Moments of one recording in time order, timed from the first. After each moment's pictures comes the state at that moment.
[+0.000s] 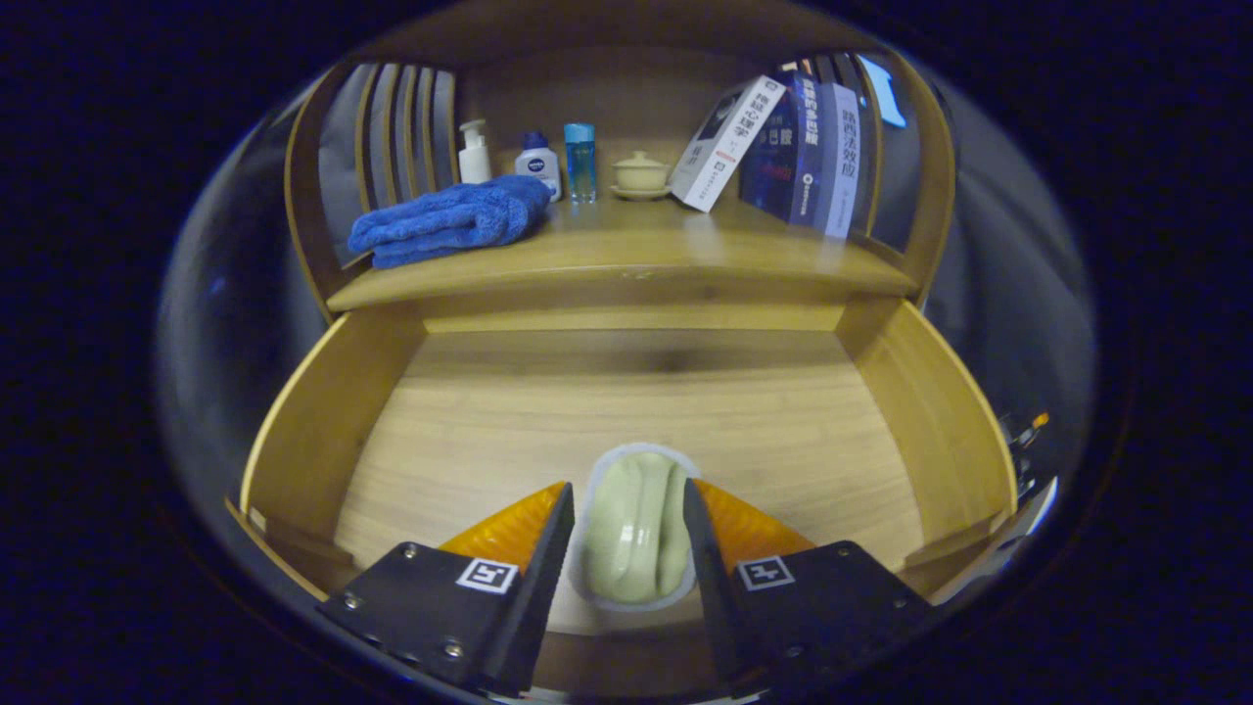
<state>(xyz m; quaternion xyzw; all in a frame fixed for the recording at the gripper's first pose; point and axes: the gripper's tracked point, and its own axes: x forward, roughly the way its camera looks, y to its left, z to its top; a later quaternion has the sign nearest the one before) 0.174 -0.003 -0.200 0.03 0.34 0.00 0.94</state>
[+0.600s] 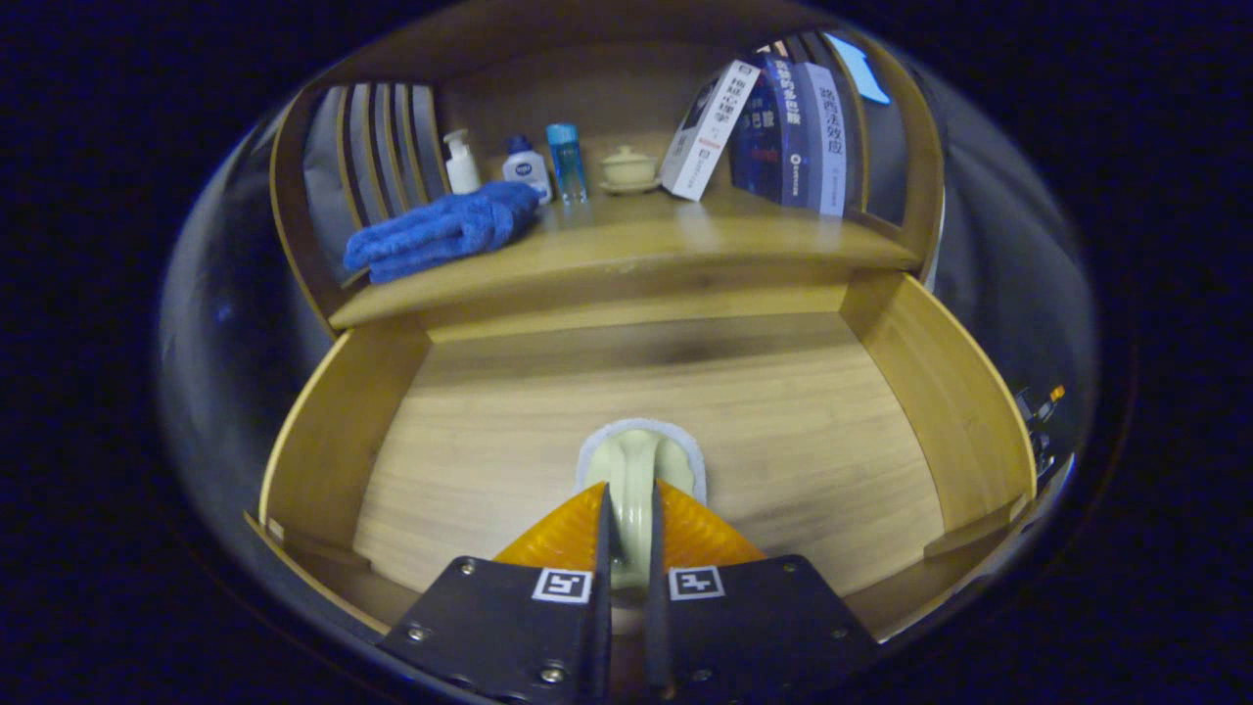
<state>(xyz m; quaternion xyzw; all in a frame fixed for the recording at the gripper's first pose) 0.171 -0.010 -0.184 0.07 0.32 0.00 0.94</state>
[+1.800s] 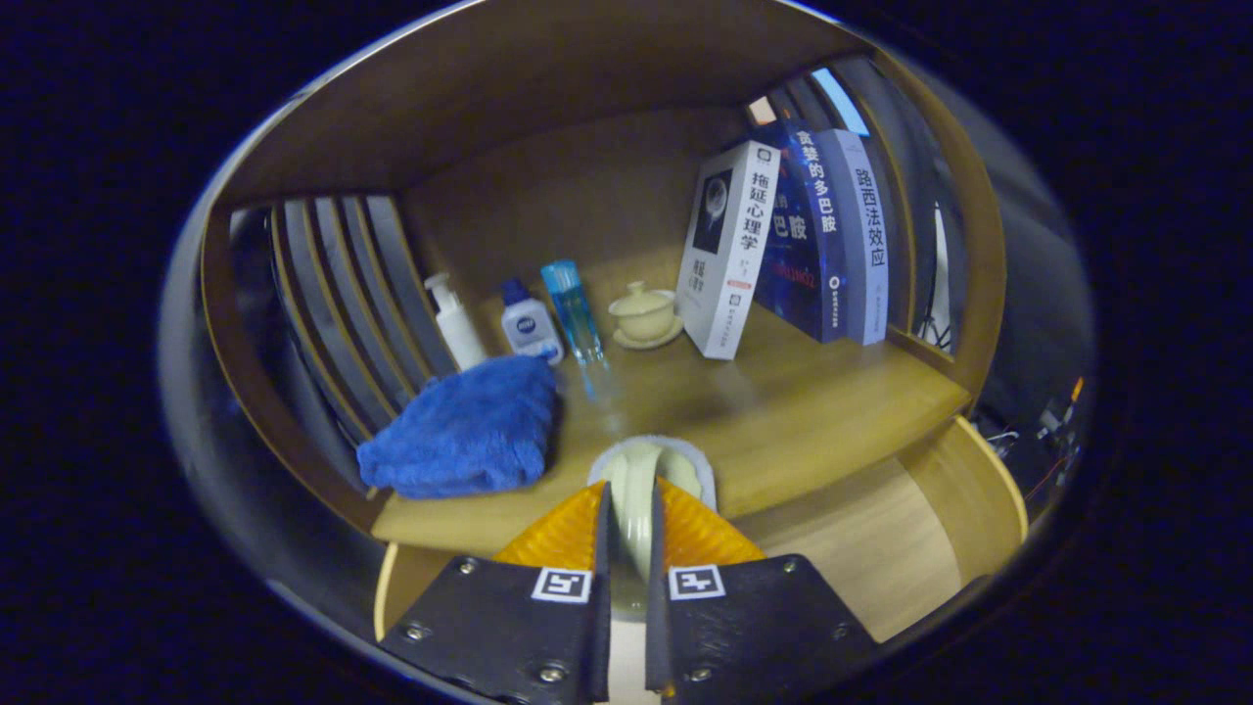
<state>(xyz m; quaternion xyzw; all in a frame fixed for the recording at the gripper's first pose) 0.314 0.010 -0.078 0.16 0.22 -0.01 0.96</state>
